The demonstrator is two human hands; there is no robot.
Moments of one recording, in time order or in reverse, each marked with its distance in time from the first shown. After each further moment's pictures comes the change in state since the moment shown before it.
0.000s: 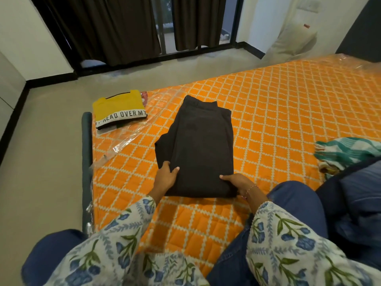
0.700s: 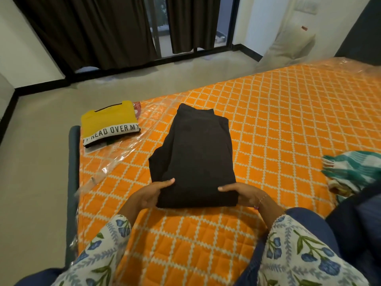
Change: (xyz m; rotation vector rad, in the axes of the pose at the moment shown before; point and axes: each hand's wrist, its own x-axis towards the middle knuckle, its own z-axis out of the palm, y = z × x) left_hand 0.069 -0.010 -0.023 -0.761 -0.609 -0.329; right_hand 0.055 -0.032 -0.028 0.112 -0.428 0.007
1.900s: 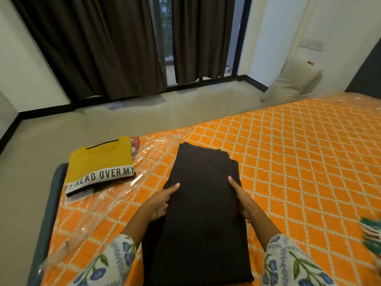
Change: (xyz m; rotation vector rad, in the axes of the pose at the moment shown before) left_hand 0.079 0.135 0.015 -0.021 0.101 0.100; right_hand 0.109 -0.126 -0.024 0.261 0.200 -0.272
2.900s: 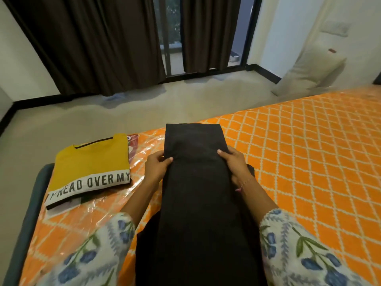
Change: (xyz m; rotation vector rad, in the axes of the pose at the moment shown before) left_hand 0.093 0.081 -0.034 0.239 0.470 0.551; right_hand 0.113 -0.074 0.069 -0.128 0.118 -0.363
